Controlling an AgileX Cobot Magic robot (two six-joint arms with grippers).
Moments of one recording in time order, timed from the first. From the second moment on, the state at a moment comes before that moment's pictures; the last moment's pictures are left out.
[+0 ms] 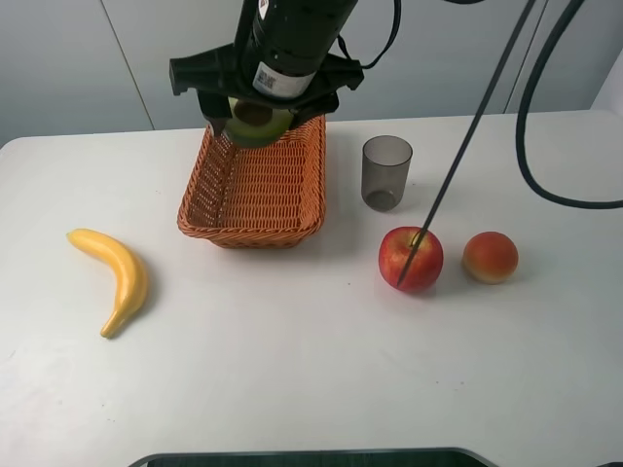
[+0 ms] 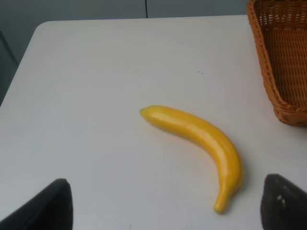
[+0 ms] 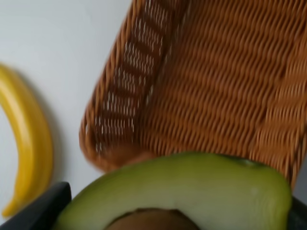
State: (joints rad) left arm 0.04 0.00 -0.51 0.02 1.08 -0.02; right arm 0.85 1.85 -1.51 -0.10 0.72 0.57
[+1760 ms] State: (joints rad) left arm 0.04 0.00 -0.51 0.02 1.08 -0.02; right arm 0.76 2.13 -1.51 -0.42 0.43 0.80
